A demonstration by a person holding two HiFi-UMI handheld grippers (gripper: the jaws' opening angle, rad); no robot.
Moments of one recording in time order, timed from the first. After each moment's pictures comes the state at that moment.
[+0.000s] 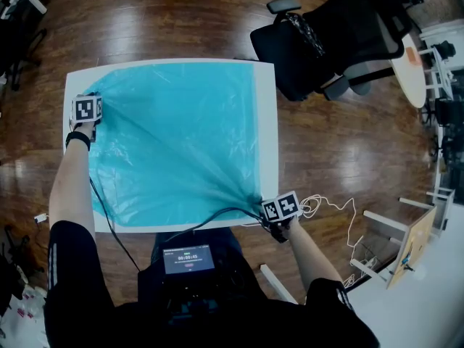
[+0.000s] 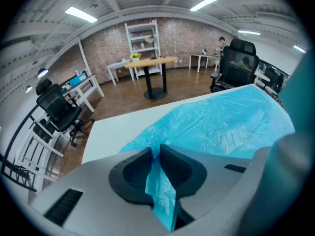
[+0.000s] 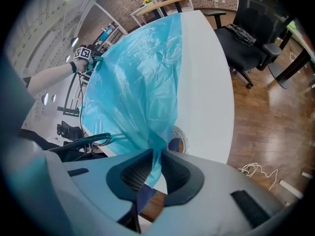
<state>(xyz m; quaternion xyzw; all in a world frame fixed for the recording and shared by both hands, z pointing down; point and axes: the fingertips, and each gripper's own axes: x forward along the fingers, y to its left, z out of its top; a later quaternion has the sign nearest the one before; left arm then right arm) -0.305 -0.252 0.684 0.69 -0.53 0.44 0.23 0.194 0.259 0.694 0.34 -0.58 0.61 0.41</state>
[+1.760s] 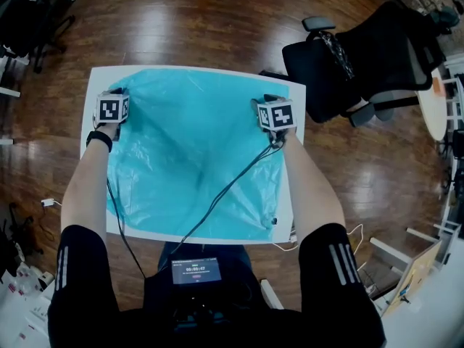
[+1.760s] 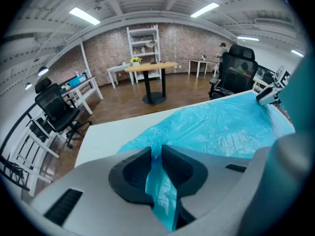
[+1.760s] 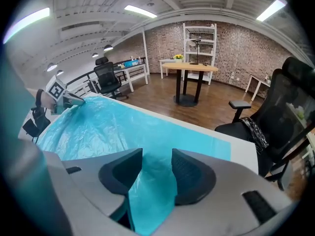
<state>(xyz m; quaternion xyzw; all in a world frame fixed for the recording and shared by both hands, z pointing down) -0.294 -0.259 0.680 0.71 -0.53 0.41 0.23 0.176 -0.202 0.693 0.49 -0.73 0.30 0.37</state>
